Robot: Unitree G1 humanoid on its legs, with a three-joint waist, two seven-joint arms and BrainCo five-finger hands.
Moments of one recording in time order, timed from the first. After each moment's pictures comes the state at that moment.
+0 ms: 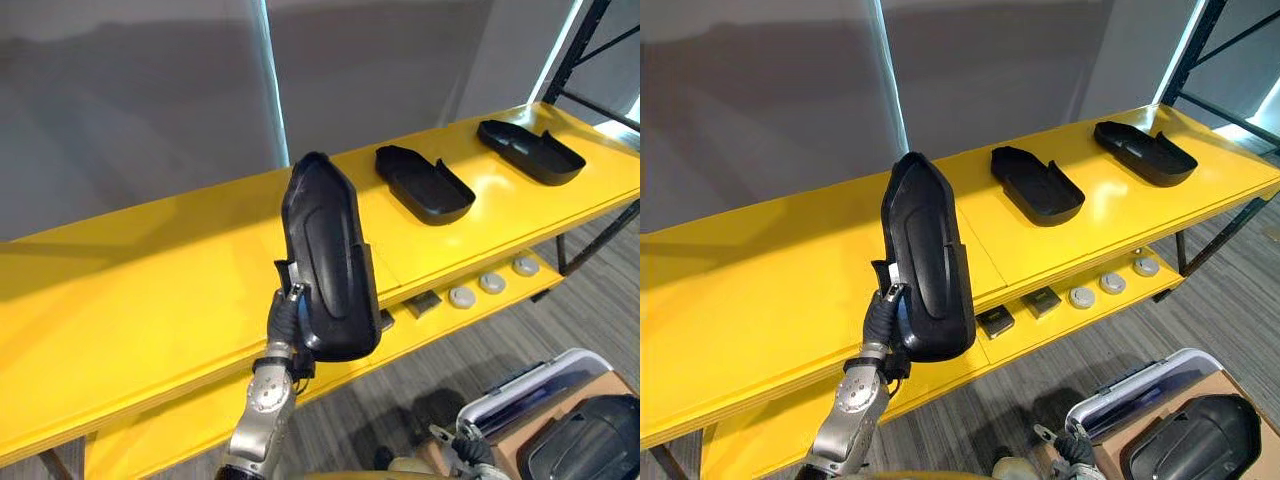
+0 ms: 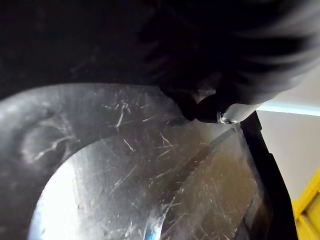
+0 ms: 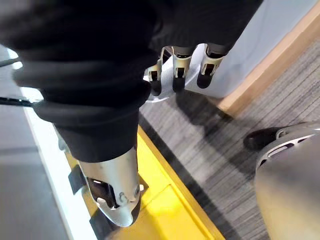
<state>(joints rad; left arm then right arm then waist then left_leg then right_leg) 0.01 -0.01 -0.16 0.13 -0.04 -0.11 0.32 0.23 -0.04 -0.21 0.78 0.15 -0.07 -0.08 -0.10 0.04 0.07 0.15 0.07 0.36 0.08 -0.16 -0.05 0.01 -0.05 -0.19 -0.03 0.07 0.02</state>
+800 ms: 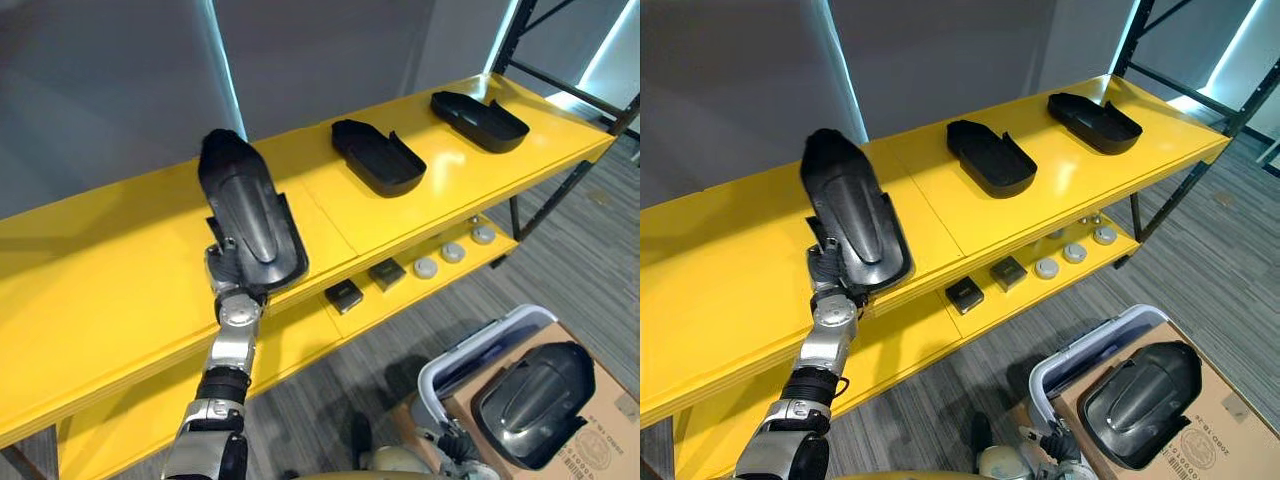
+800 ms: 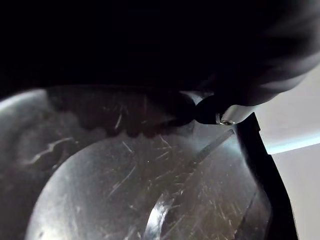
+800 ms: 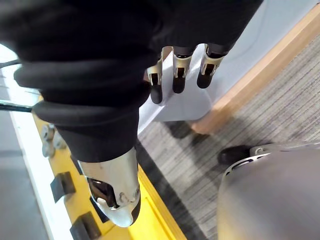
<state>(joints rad) -0.44 0.10 0.20 0.52 0.13 0.05 0.59 0.22 -0.05 -0.12 0.76 0.11 -0.09 -0.06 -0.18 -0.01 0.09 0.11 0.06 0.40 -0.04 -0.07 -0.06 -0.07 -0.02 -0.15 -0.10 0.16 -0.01</state>
